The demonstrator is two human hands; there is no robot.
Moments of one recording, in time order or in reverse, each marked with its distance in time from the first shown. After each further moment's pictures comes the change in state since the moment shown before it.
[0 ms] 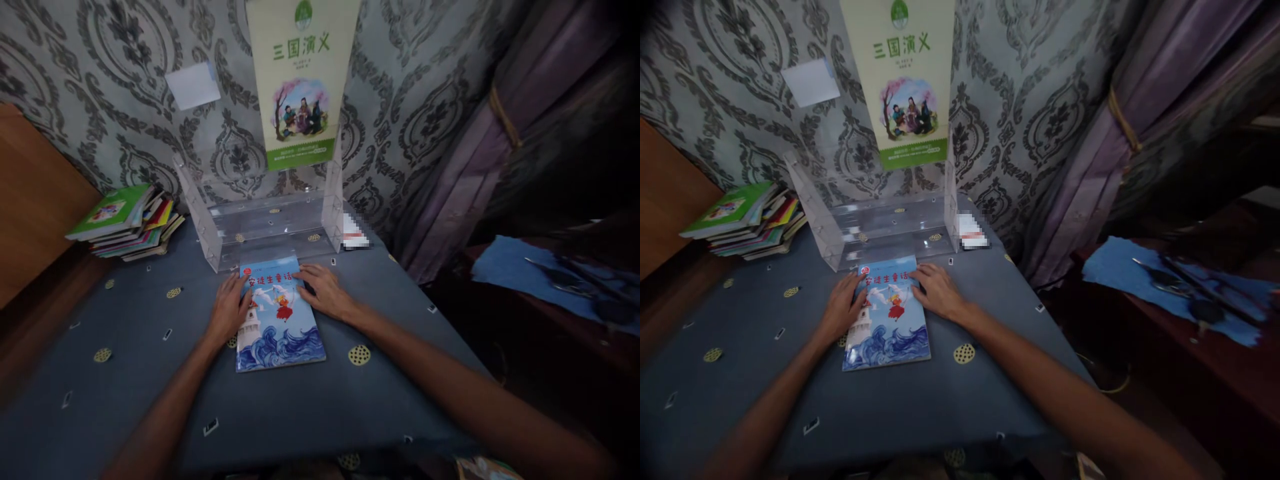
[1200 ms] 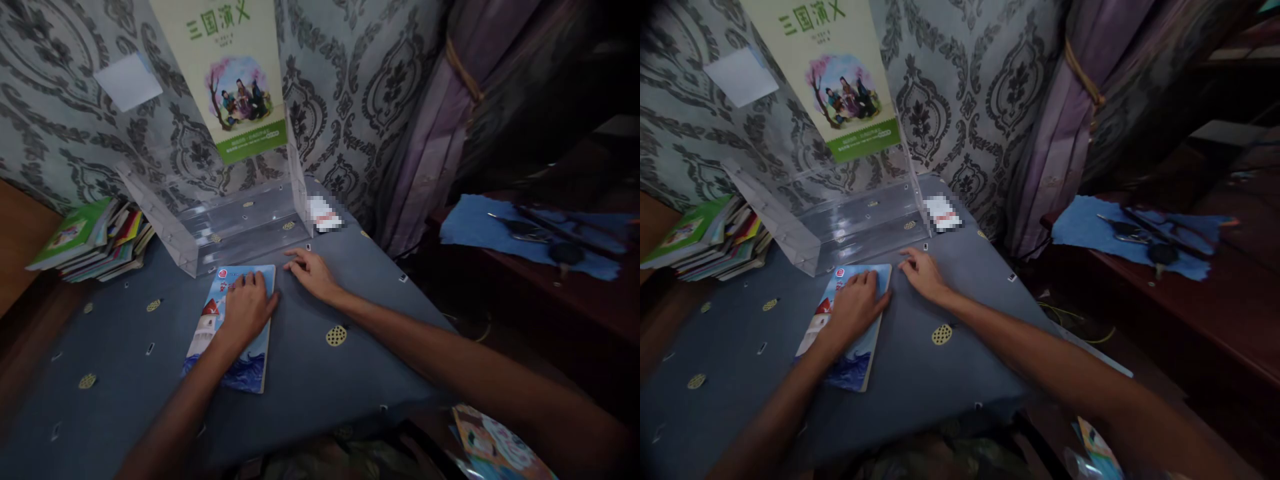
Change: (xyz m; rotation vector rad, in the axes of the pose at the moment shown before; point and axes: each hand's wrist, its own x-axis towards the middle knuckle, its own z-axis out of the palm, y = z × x) left_hand 0.025 0.142 -0.022 0.501 -0.371 0.070; right_hand -0.008 -0.004 -0.017 0.560 0.207 0.445
